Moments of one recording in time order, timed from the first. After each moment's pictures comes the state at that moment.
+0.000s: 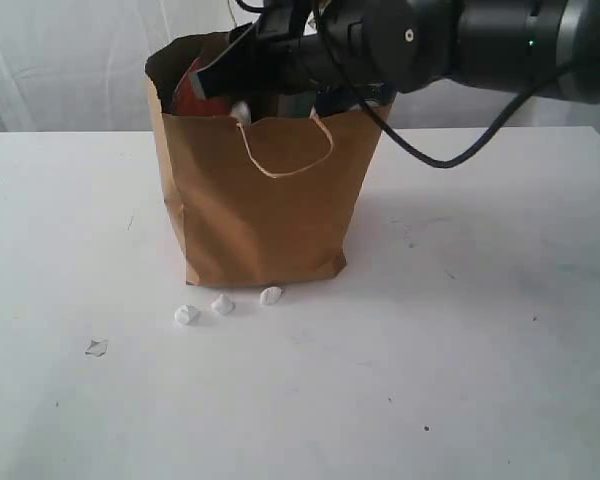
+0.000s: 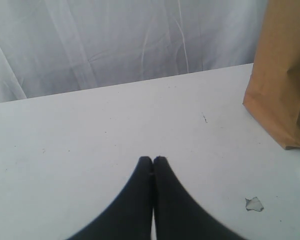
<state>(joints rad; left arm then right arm) -0.04 0.00 0.02 -0.09 0.15 0.21 0.63 1.74 -1.43 0.10 0.14 -0.17</state>
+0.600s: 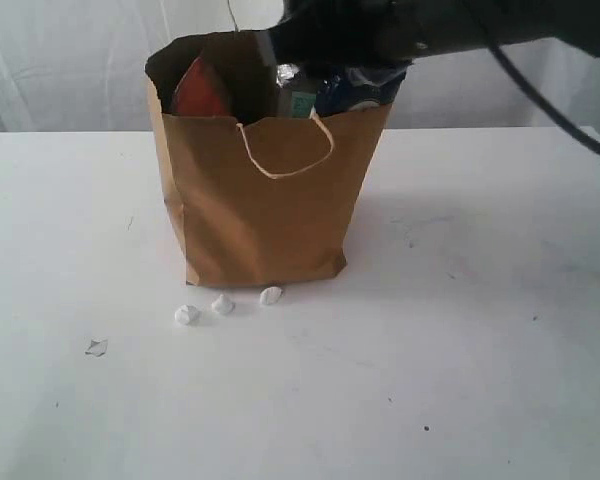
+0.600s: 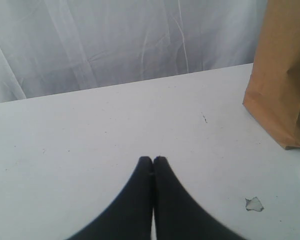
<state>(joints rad) -0.04 0.00 0.02 -0.09 0.15 0.21 0.63 1.39 -1.25 -0.18 0.36 0.17</state>
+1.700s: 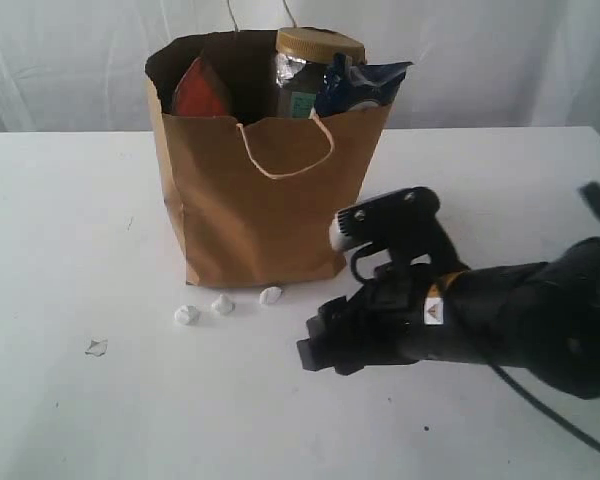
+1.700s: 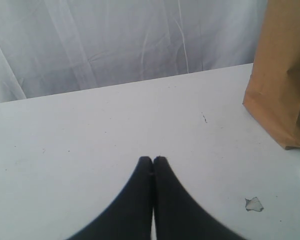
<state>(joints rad) -0.04 0.00 0.02 -0.09 0.15 0.21 0.71 1.46 -0.65 0.10 0.05 0.12</state>
